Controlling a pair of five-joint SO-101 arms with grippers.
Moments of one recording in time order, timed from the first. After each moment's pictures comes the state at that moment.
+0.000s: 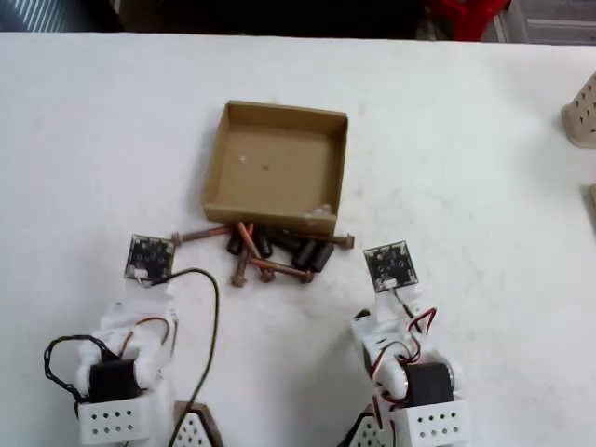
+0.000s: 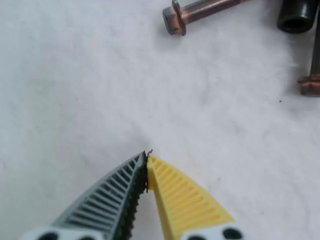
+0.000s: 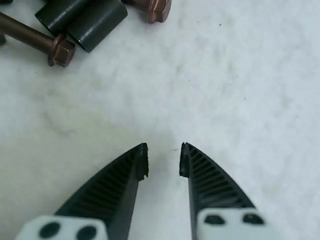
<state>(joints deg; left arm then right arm) -13.3 -103.6 97.1 73.5 -8.3 -10.3 -102.8 96.5 72.7 9.0</state>
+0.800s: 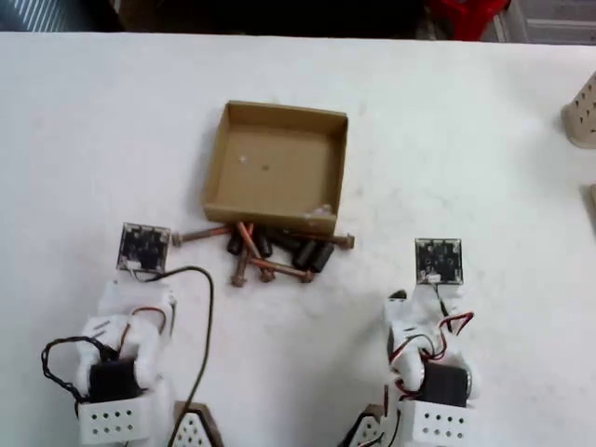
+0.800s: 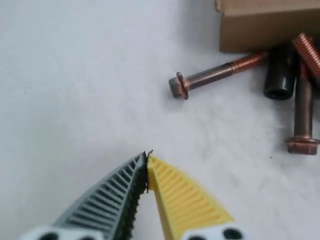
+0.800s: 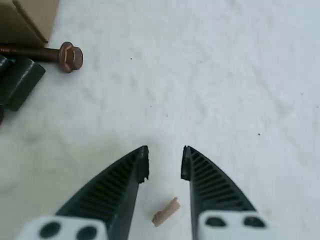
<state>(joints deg) -13.1 -103.6 97.0 60.1 -8.4 5.3 -102.8 94.0 66.9 9.0</state>
